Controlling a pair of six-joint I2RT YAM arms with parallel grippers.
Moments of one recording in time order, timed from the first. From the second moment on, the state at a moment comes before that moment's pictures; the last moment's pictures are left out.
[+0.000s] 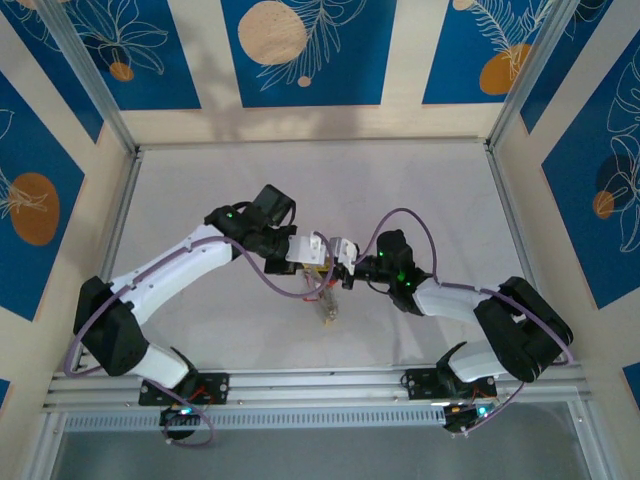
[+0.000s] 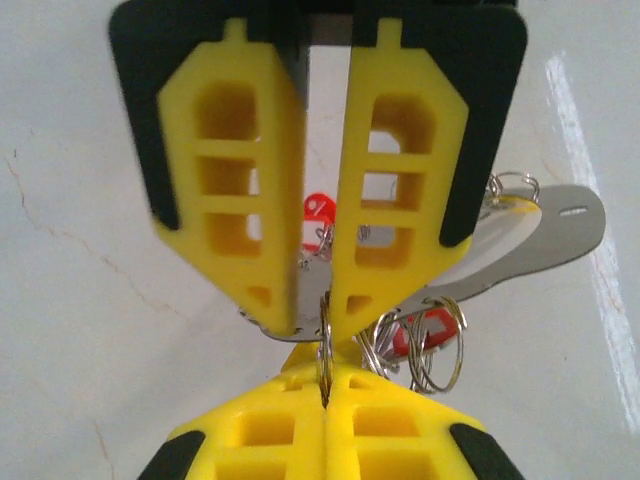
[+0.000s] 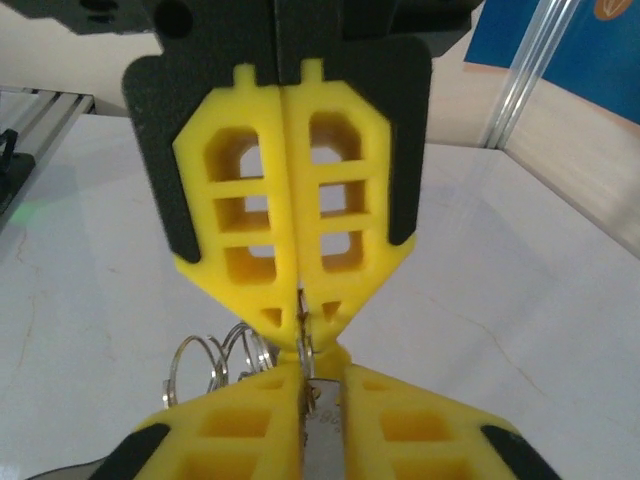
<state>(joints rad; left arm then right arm) -0.73 1.48 1.29 -0.86 0.30 0.98 0.64 1.39 0.48 0.69 -0.65 -0.34</state>
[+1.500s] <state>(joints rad) -0.67 1.43 1.23 -0.81 0.41 0.98 0.65 1.47 0.47 0.91 -0.68 -0.19</state>
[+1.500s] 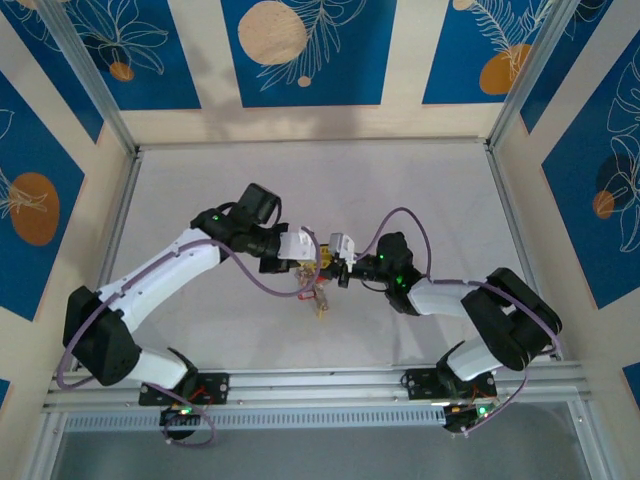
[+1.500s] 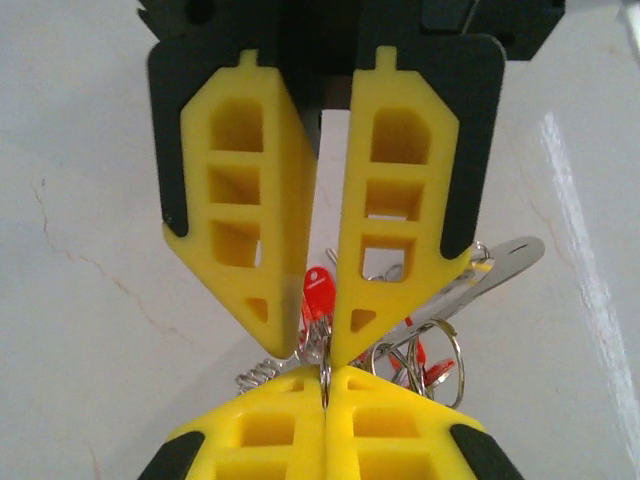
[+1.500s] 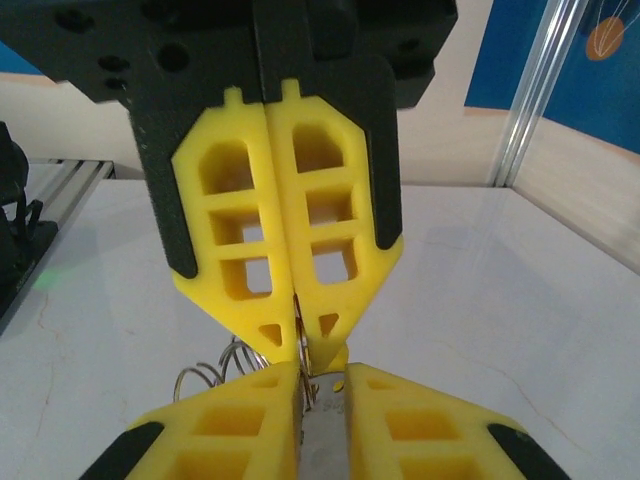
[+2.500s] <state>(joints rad) -0.63 1.38 1.23 -0.81 0.50 0.98 0.65 1.52 0.41 1.10 -0.69 -0.15</state>
